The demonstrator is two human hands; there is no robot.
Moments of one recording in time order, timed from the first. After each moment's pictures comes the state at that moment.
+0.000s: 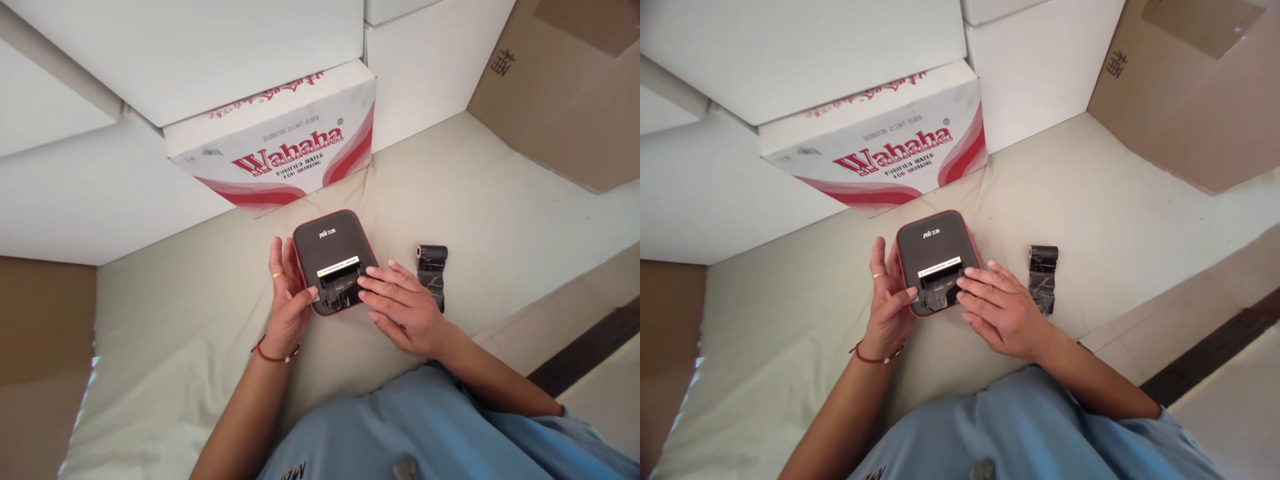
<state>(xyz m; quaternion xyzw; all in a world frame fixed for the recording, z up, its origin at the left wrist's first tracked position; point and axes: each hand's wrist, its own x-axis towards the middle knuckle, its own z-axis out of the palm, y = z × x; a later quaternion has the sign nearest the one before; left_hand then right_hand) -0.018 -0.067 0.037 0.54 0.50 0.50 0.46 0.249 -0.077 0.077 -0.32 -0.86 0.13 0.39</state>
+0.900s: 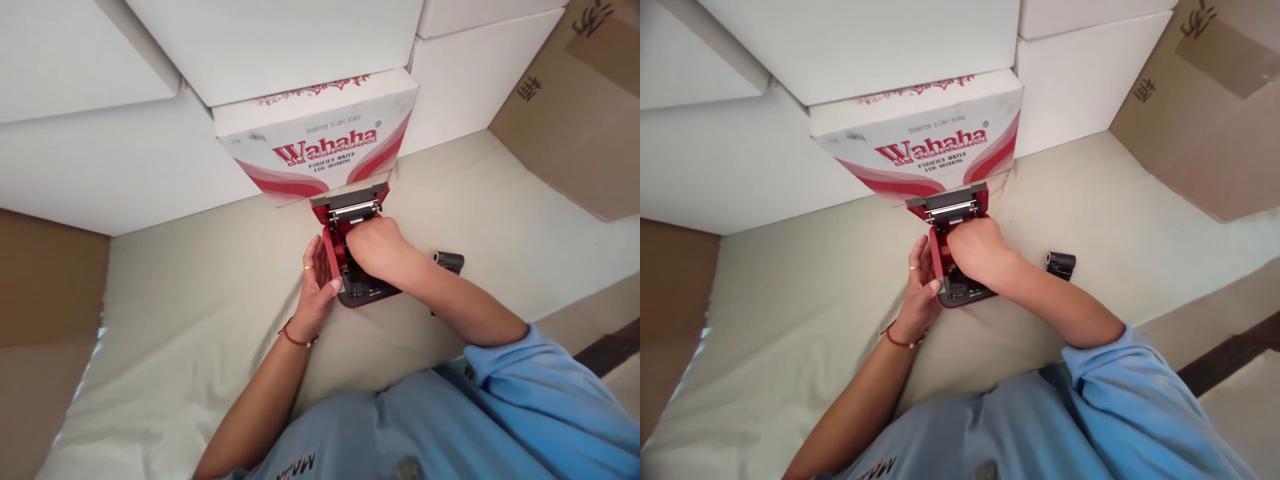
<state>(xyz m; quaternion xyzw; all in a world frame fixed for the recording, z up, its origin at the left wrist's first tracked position) -0.007 -0.065 0.001 0.50 0.43 0.56 0.49 0.140 0.035 0.138 -0.44 -0.89 0.09 -0.03</state>
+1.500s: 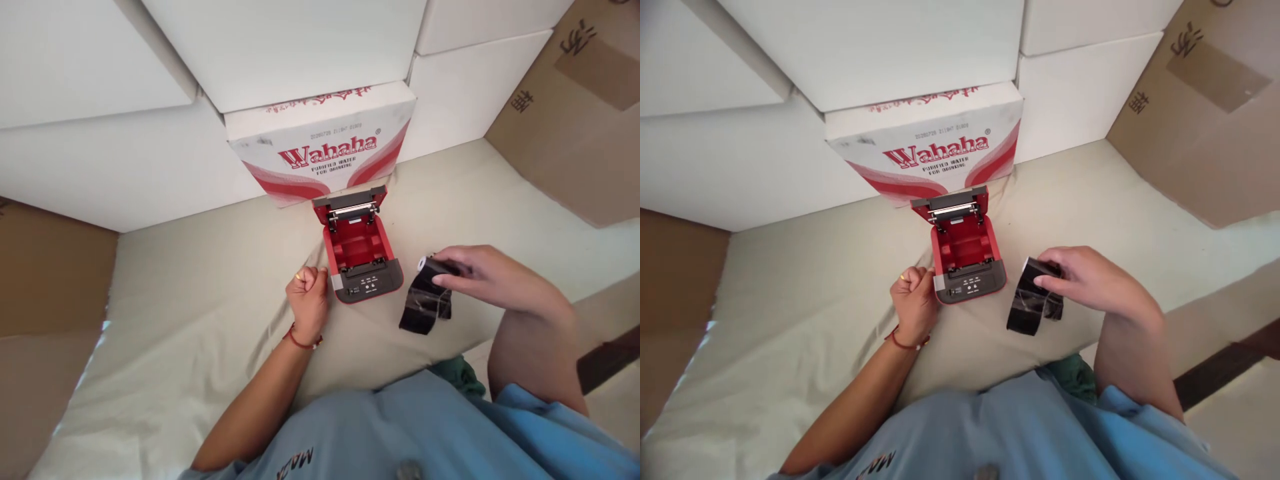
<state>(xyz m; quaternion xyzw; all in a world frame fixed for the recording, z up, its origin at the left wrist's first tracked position) 0.012 -0.069 0.014 0.26 0.53 0.70 0.40 0.324 -0.008 0.158 -0.47 -0.80 0.37 0.06</state>
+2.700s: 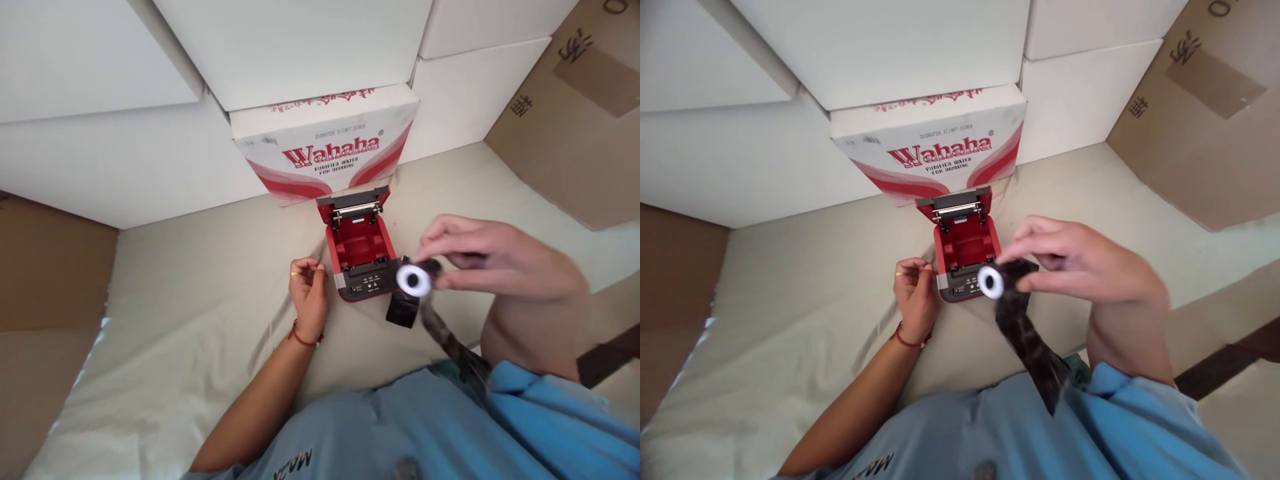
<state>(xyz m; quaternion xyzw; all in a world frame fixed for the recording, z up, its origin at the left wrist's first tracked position) 0.006 -0.067 -0.004 0.32 0.55 0.69 0.33 0.295 0.011 0.216 -0.28 -0.86 0.40 0.12</state>
